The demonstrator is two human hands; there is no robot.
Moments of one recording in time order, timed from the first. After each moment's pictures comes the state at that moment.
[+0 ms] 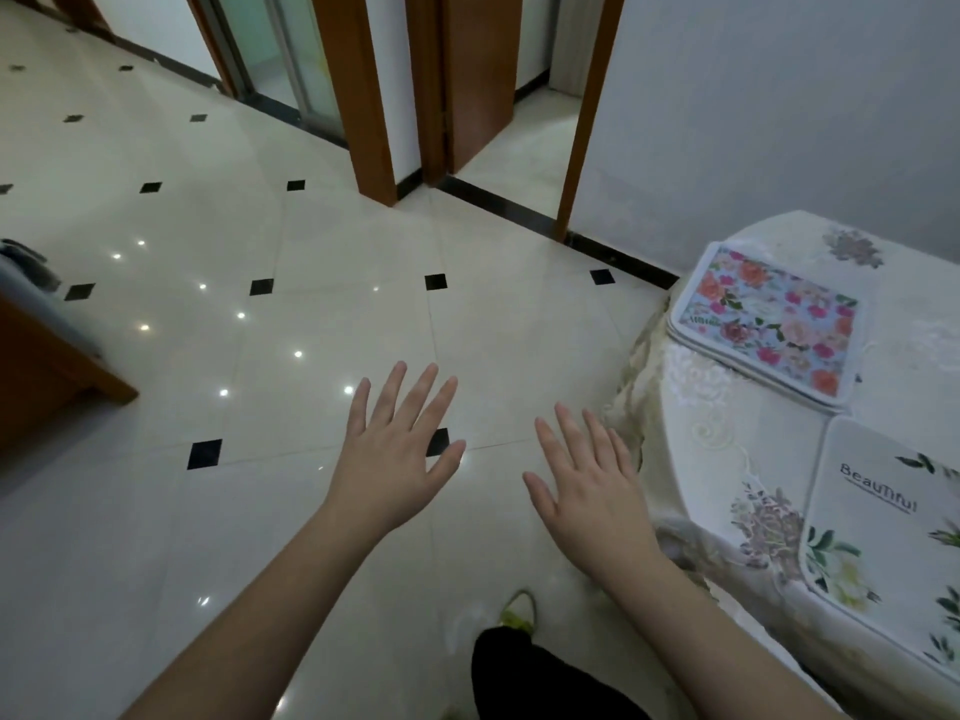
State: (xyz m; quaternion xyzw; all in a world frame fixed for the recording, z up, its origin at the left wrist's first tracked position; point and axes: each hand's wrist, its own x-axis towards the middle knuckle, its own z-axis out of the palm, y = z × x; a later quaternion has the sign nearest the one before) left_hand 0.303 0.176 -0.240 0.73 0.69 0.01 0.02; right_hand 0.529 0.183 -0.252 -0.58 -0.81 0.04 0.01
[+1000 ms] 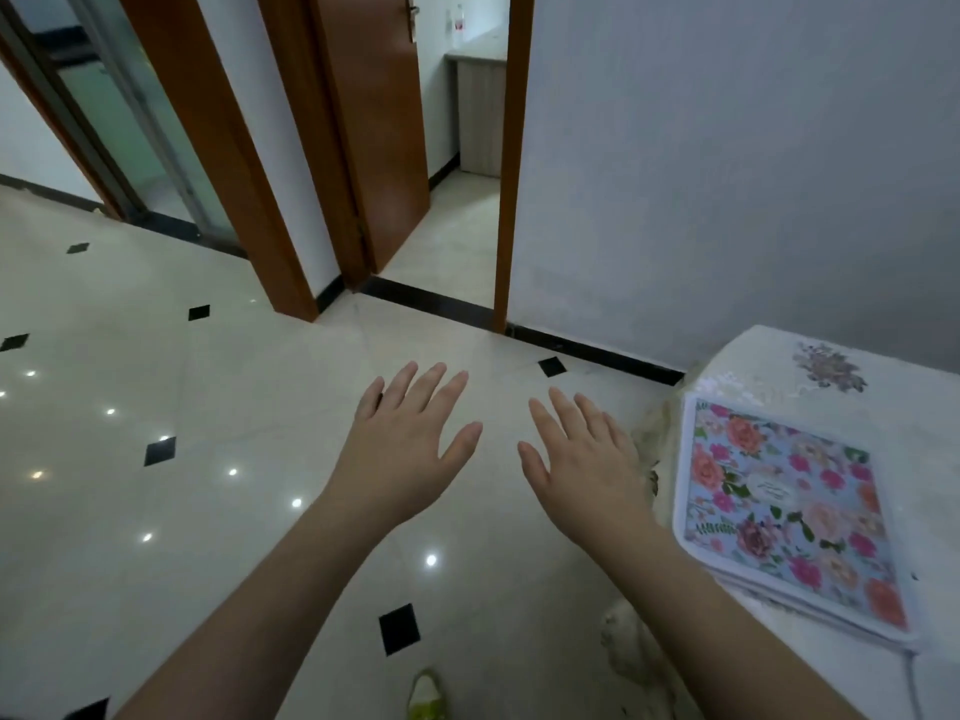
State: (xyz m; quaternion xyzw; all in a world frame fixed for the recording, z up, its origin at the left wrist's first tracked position) left_hand 0.317 0.586 -0.169 0.79 0.62 0.06 0.03; right_hand 0.520 0.564 -0.195 -0.66 -0.75 0.05 0.04
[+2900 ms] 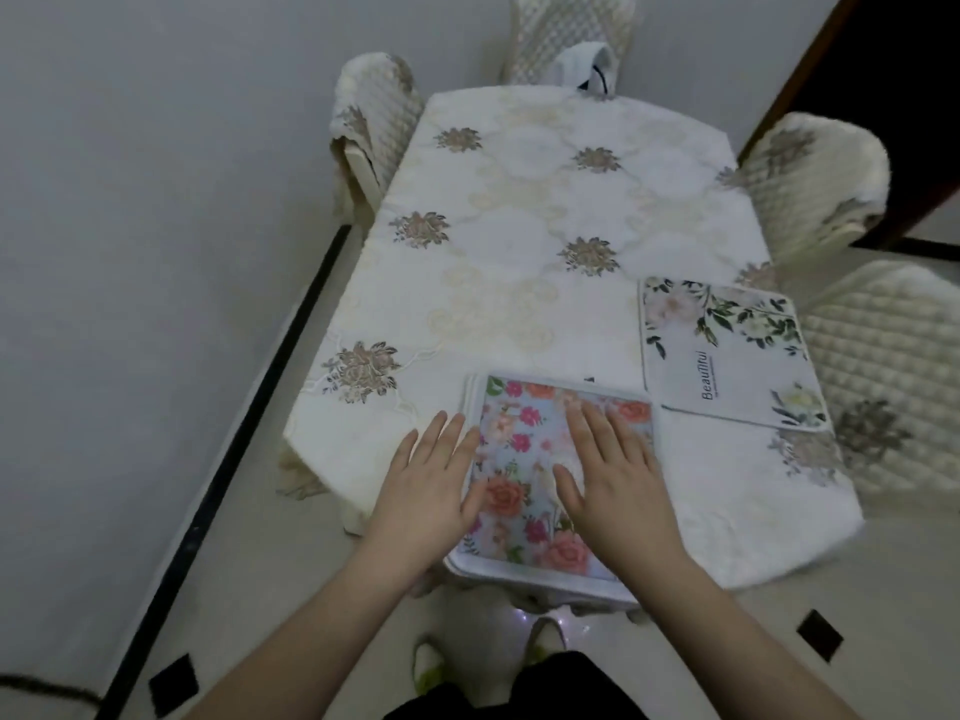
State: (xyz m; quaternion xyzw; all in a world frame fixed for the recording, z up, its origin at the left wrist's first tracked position) left_hand 0.805 0.912 -0.280 0.95 -0.29 -0.07 0.08; right_hand 0.734 0.705 -0.246 -0.99 0.09 0.01 0.07
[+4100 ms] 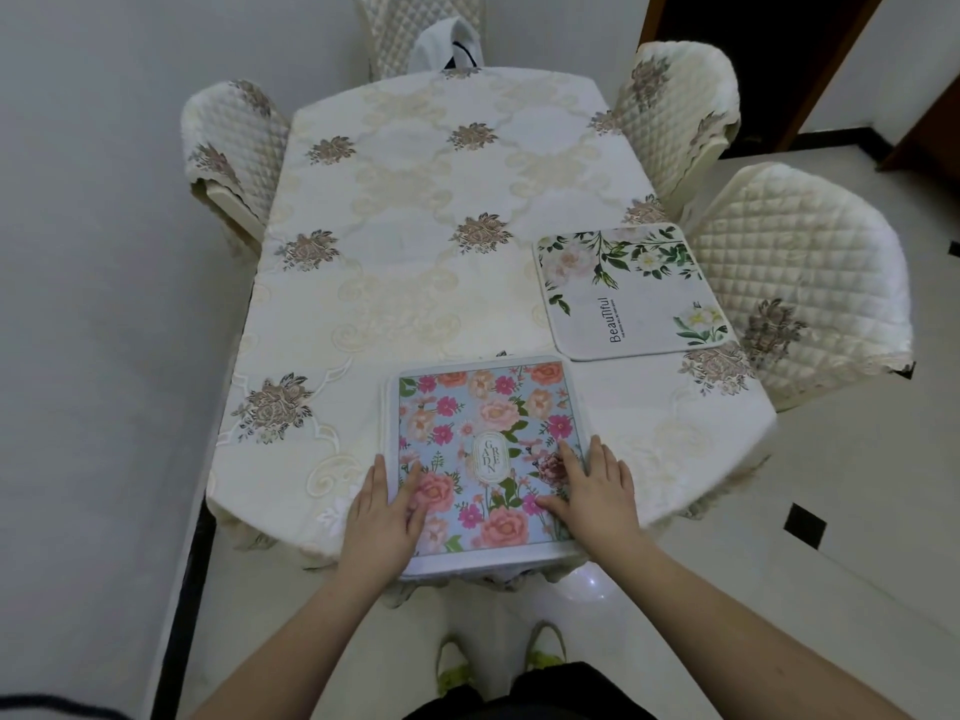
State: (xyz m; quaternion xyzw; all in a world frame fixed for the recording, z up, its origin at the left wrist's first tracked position) left_hand 0.796 0.890 -0.383 0.95 -0.22 -0.19 0.08; right_hand 0.680 0.625 -0.368 -0.94 0.27 0.16 0.14
